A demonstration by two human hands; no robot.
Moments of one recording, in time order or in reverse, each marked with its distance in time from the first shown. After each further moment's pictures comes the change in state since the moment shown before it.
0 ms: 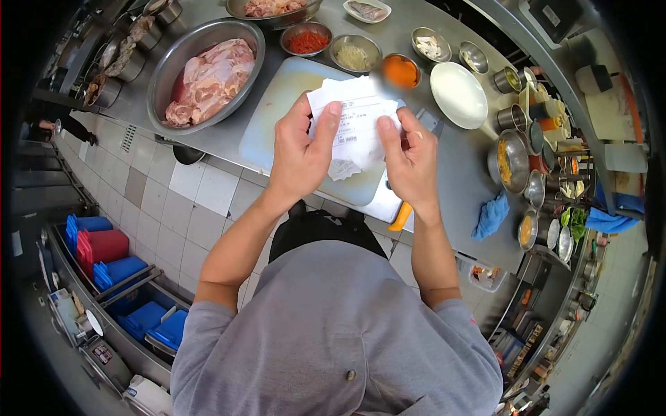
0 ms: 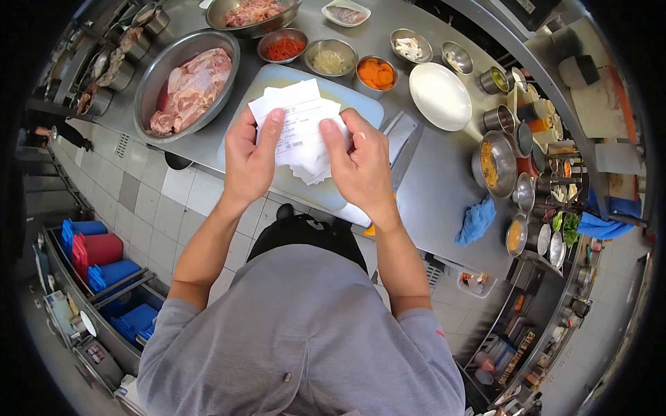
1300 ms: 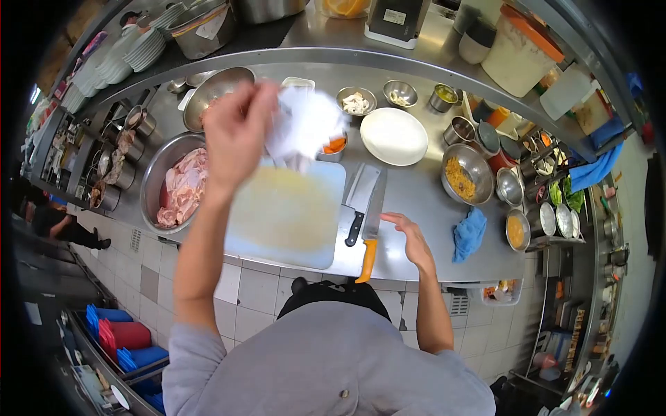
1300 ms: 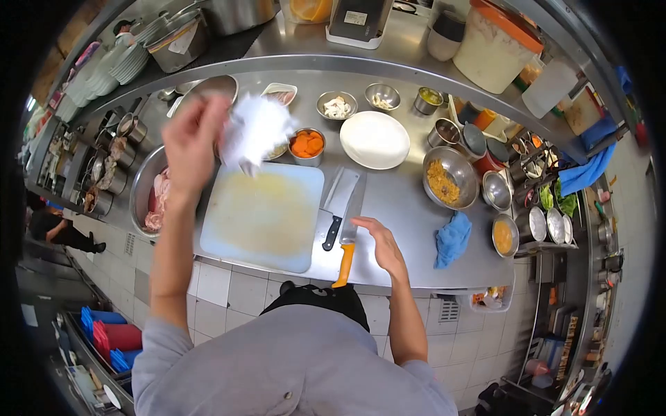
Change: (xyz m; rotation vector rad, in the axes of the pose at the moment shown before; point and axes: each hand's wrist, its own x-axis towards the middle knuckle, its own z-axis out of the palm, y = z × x) left_hand 0.105 0.104 0.093 0.252 -0.114 0.324; right_hand -0.112 0.159 -0.149 0.137 -0.028 0.224
